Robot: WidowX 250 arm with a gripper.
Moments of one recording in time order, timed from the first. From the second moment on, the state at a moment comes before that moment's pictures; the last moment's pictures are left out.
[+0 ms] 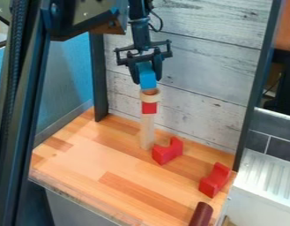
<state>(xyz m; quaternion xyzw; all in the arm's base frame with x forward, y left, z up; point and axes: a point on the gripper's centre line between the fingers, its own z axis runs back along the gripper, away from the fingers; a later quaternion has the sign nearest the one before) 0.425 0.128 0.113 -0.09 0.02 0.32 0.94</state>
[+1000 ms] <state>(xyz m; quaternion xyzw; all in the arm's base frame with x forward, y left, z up) 0.427 0.117 0.099 -0.07 0.02 0.31 0.95</state>
